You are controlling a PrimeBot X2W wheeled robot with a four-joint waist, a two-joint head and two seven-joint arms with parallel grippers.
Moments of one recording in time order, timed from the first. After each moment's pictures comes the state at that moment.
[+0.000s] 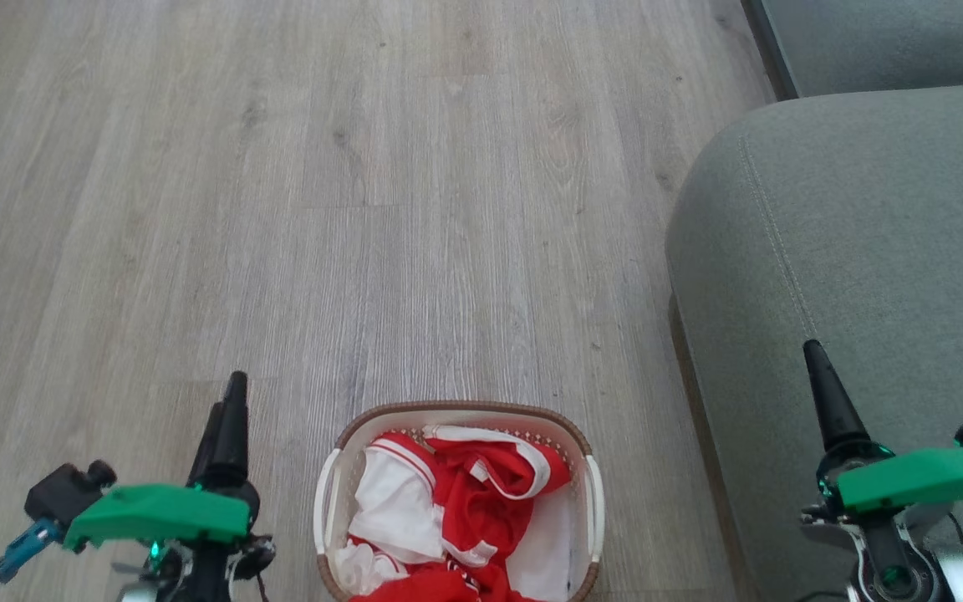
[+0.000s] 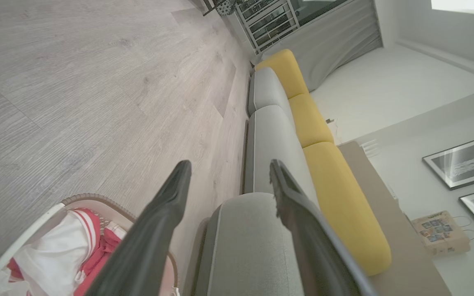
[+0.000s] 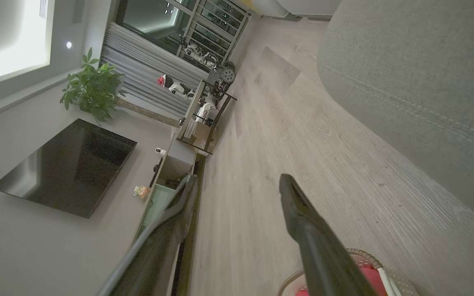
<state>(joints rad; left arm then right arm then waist) -0.01 0.03 -0.06 0.20 -1.09 -0.06 -0.02 -0.02 -0.11 -0.01 0.19 1.20 0.13 -0.02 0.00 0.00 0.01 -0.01</state>
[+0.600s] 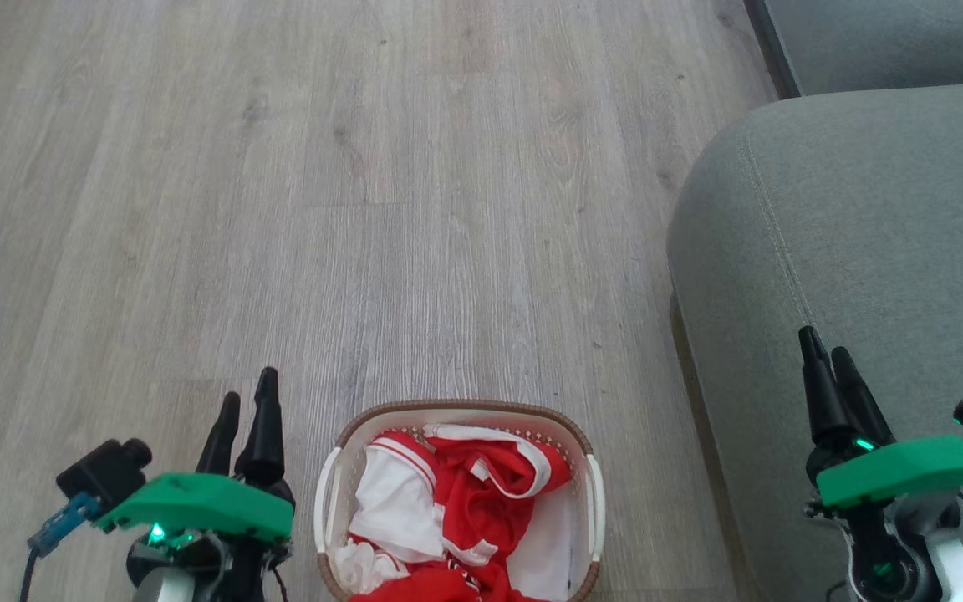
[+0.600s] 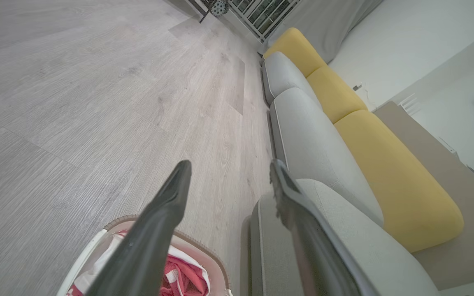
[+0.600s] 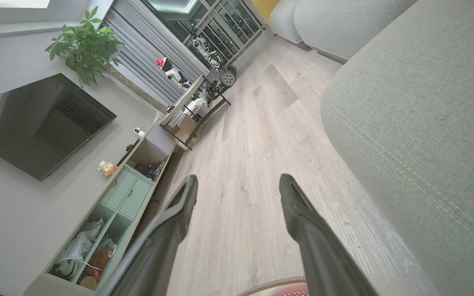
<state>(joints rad) -0.02 0.03 -0.12 0.20 -0.82 0.00 -0.07 -0.03 -0.12 0.00 0.17 0.93 0.13 -0.07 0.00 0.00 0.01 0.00</state>
